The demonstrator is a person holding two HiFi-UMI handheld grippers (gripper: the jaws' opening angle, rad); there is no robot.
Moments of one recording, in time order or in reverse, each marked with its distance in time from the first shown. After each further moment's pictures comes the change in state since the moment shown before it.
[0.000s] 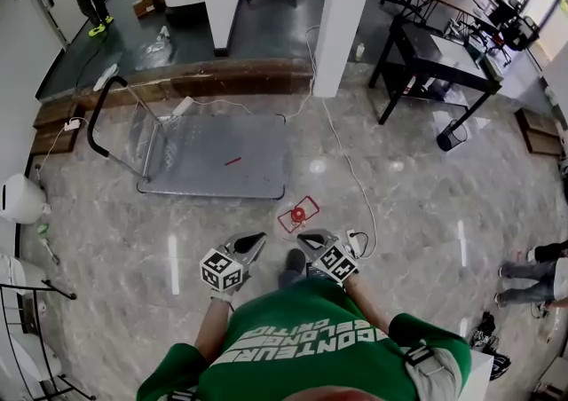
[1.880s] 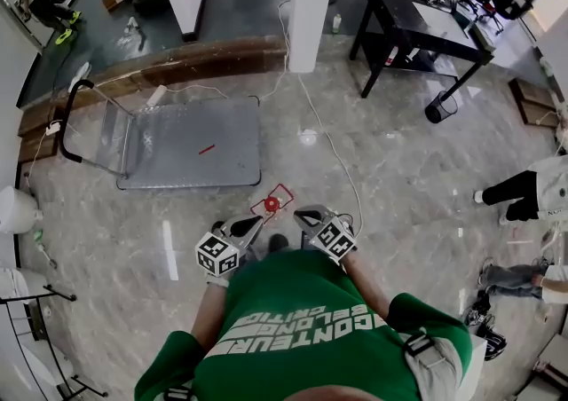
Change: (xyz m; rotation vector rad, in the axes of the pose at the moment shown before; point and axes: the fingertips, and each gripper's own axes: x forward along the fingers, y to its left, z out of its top) left arm 0.121 -0.020 0.009 -0.013 0.066 -0.057; right arm -0.044 -0.108 -0.047 0.033 0.008 -0.021
